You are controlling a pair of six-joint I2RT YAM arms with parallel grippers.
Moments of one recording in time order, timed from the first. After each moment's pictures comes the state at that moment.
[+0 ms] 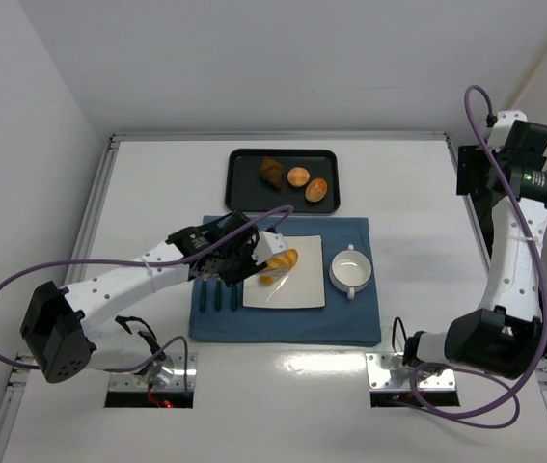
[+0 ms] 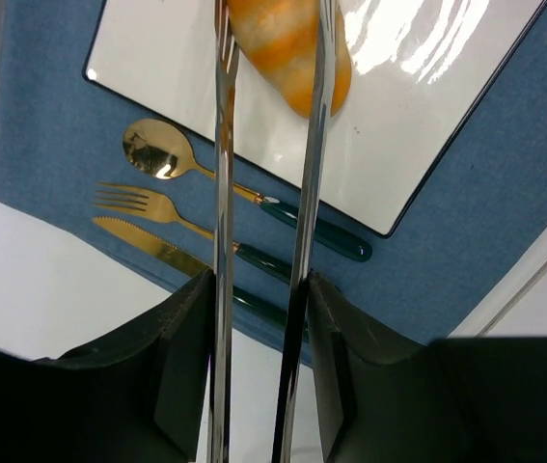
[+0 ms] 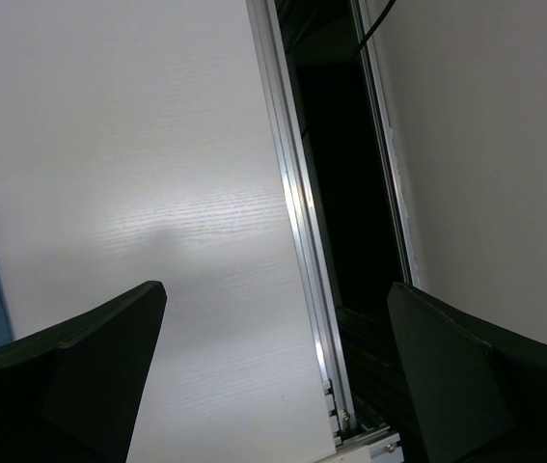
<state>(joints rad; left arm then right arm) -0.82 1.28 1.01 -0.75 -0.05 0.34 -0.37 1.34 1.47 -0.79 0.10 -0.32</state>
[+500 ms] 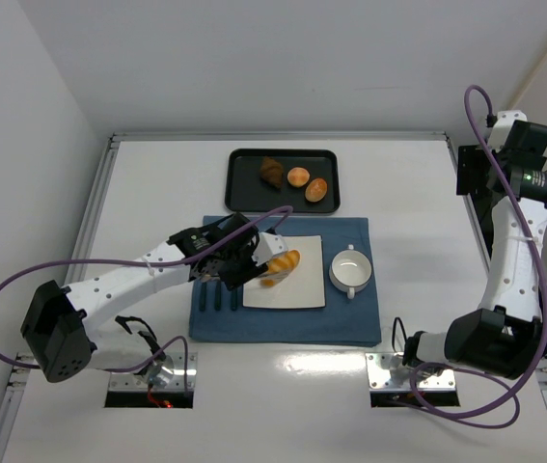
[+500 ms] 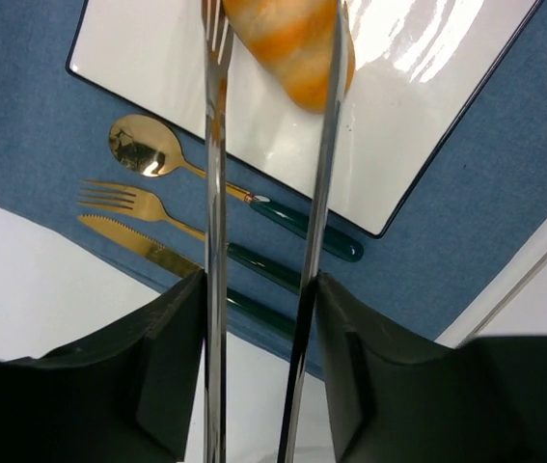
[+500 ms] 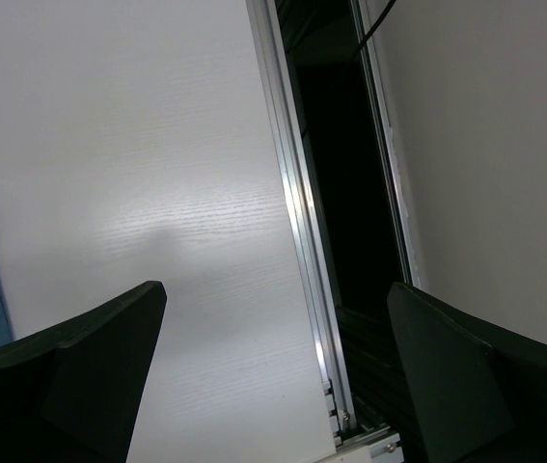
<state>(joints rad) -0.82 1.29 0.99 -0.74 -0.04 0.32 -0.37 1.34 1.47 -0.79 0.10 -0.32</state>
